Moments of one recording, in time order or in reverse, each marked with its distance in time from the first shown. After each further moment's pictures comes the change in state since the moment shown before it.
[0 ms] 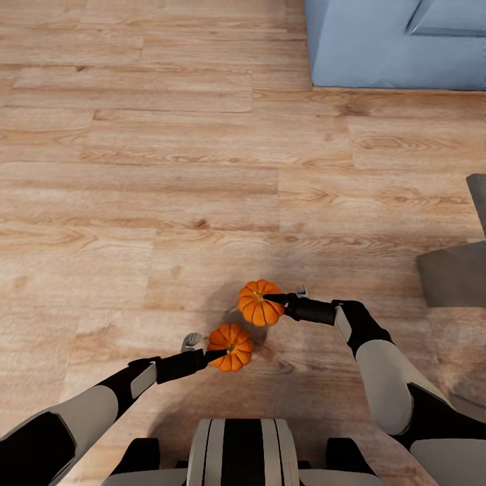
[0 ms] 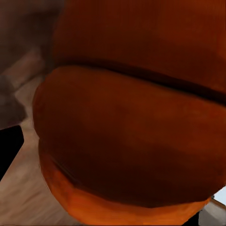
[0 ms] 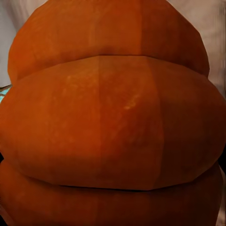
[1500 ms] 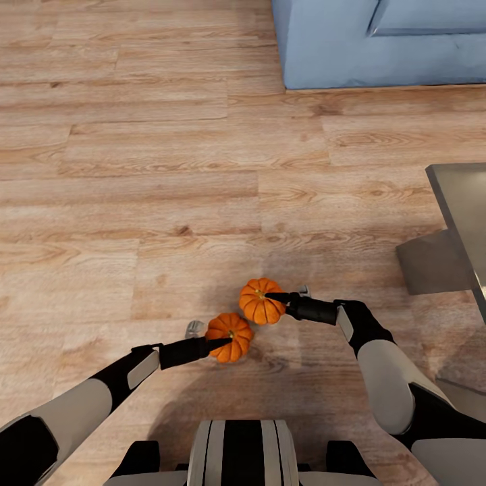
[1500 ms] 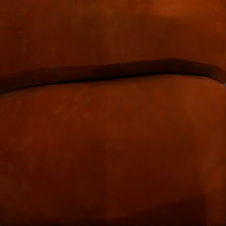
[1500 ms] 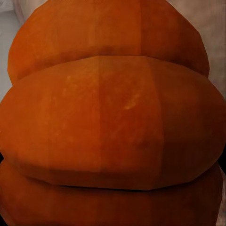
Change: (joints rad) left arm 0.001 0.060 -0.008 -0.213 -0.004 0.007 -0.008; right arm 0.000 -0.008 -0.006 -0.001 -0.006 0.002 0.025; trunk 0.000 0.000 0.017
